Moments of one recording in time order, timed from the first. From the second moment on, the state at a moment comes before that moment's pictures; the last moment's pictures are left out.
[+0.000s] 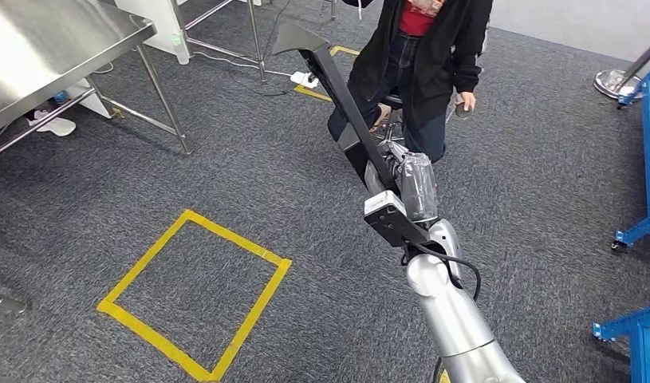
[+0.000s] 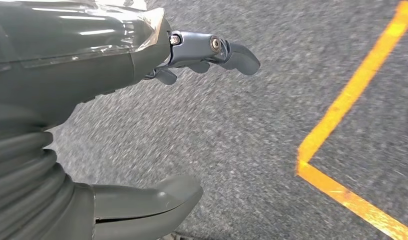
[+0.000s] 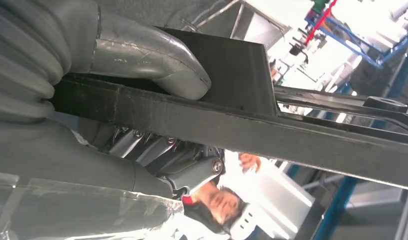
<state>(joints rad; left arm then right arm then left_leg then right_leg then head) -0.15 -0.10 0.22 -0.21 -0.24 0.39 -0.31 -0.34 0.01 0.24 -1.48 0.50 -0.40 -0.37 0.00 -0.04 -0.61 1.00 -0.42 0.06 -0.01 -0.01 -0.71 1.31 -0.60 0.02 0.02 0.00</state>
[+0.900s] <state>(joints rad) -0.15 -0.09 0.24 -0.21 -0.22 0.38 -0.32 -0.40 0.00 0.23 -1.46 0.49 -0.38 -0.37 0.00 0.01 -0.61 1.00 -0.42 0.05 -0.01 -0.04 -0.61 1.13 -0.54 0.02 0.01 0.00</state>
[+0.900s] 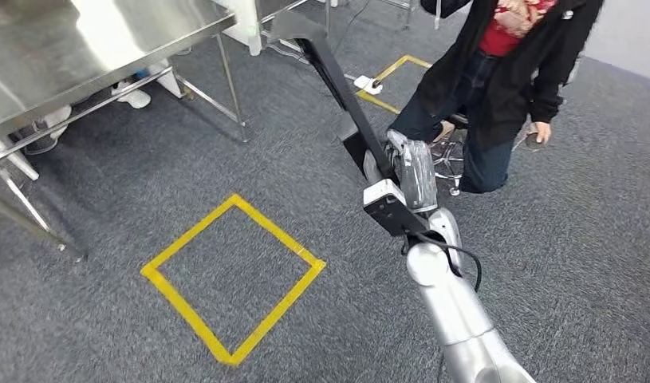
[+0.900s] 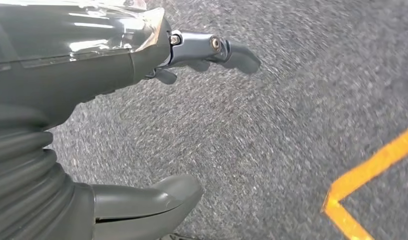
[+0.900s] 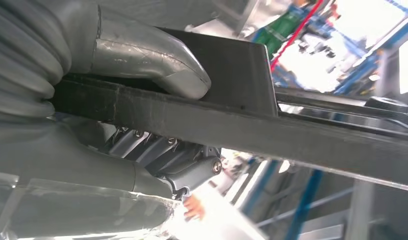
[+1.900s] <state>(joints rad) -0.13 -0.09 0.29 -0.21 -0.18 0.40 -0.35 -0.51 0.02 0.26 -1.36 0.46 -0.36 -0.40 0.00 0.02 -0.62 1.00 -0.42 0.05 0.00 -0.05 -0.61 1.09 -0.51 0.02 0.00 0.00</state>
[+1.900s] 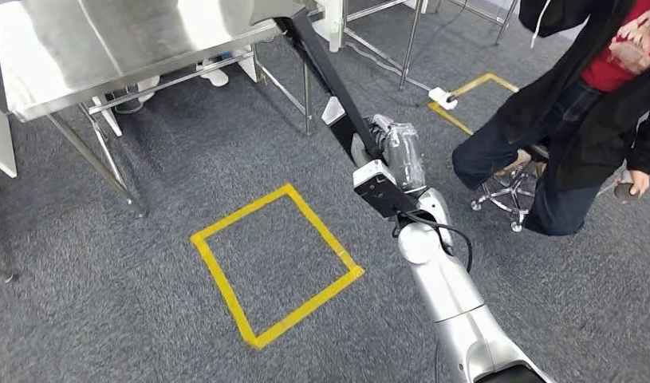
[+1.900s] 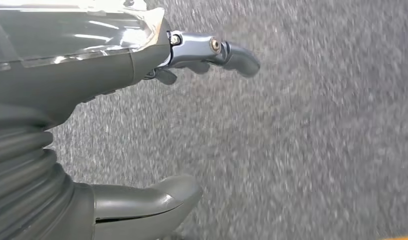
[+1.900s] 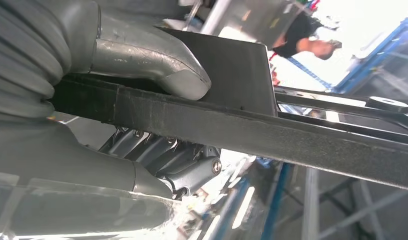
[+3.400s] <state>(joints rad) -0.10 -0.09 0.35 -0.21 -0.14 0.37 -0.38 -0.53 0.00 0.25 -1.28 0.41 -0.34 -0.44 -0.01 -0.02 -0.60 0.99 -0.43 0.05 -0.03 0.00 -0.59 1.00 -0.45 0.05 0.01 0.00</state>
